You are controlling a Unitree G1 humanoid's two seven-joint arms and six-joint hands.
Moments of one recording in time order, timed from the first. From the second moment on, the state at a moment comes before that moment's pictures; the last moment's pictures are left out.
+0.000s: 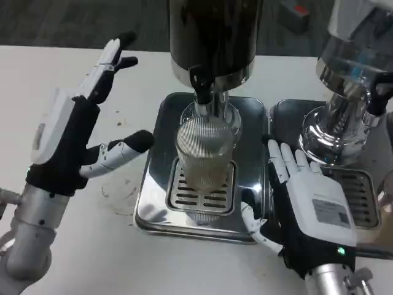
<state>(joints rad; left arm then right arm) -0.39 0.50 -0.17 0.86 0.42 -1.15 0.44 0.22 -0.13 0.44 -0.23 -1.03 0.28 -0.22</state>
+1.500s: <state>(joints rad) -0.35 0.47 -0.10 0.59 0.71 -1.19 0.37 0.22 -0.10 0.43 -0.20 -0.99 0.29 -0.26</state>
